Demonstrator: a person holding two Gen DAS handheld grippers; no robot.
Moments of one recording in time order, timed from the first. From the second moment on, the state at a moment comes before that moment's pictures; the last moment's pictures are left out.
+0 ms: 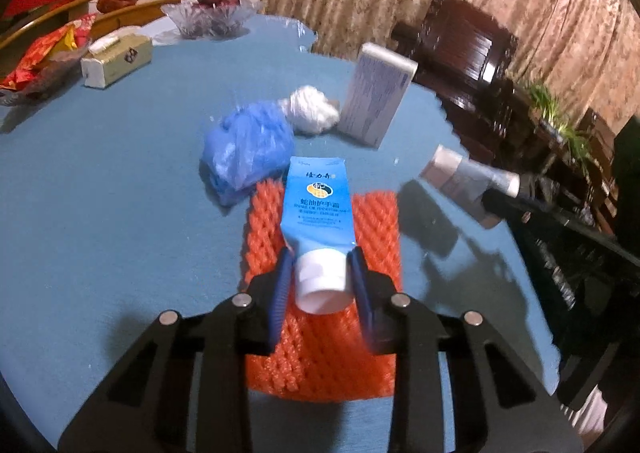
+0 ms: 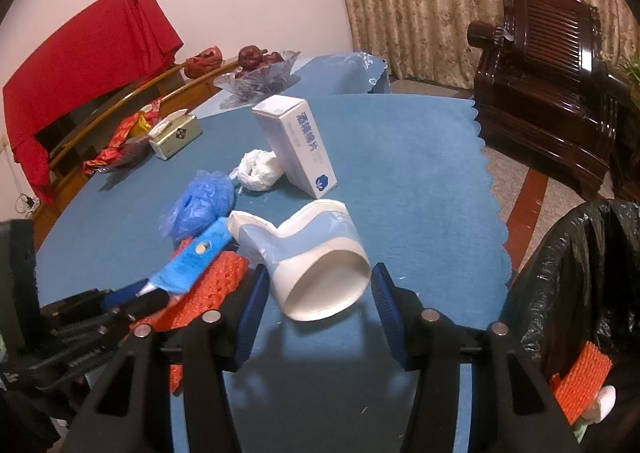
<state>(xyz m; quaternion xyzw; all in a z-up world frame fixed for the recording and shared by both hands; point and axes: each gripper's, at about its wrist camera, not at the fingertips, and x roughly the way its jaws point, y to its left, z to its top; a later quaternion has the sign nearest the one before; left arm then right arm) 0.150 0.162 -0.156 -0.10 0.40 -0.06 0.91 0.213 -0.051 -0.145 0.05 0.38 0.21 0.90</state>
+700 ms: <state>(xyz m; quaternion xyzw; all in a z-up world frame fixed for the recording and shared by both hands) 0.141 0.139 -0.091 -0.10 0.33 -0.05 0.94 0.191 -0.073 -0.098 0.07 0.32 0.21 0.92</state>
